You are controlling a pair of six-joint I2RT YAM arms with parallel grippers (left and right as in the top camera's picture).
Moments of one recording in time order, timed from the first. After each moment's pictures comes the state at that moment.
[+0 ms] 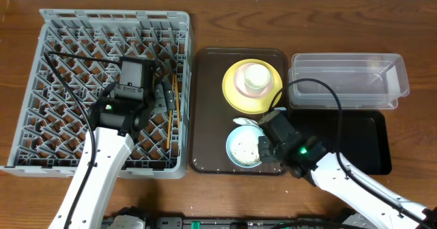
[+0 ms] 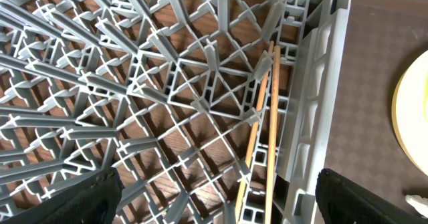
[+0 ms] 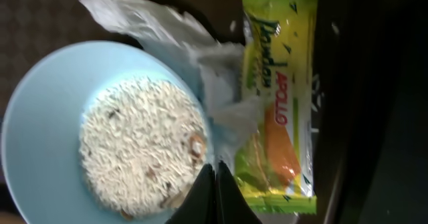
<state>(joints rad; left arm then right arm) -0.20 1.26 1.10 -0.86 -0.22 -0.33 0.71 1.31 0.69 -0.53 0.10 0.60</state>
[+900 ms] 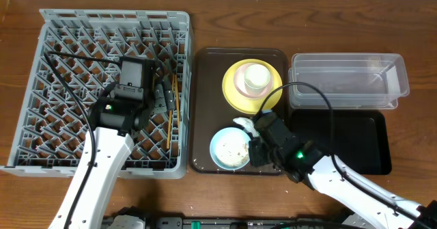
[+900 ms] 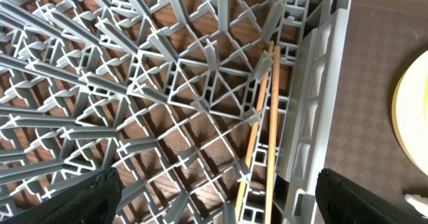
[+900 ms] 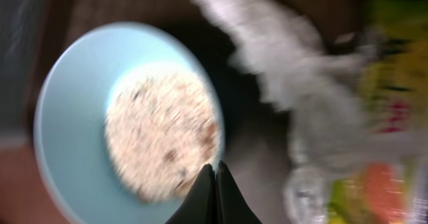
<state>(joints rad) -0.20 1.26 1.10 -0.86 -0.22 -0.33 0.74 1.32 0.65 -0.37 -0.08 0.52</state>
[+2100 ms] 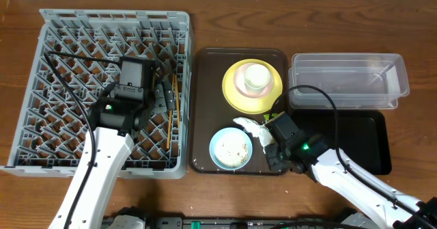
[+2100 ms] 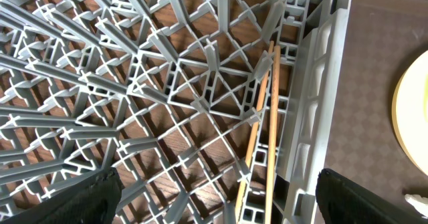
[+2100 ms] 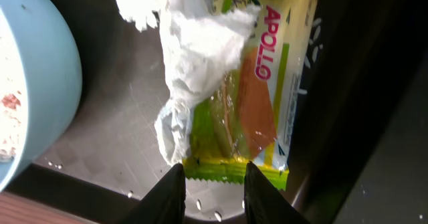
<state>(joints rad) -0.20 1.26 1.10 -0.86 -0.22 -0.33 0.64 1.35 0.65 -0.61 0.01 0.39</state>
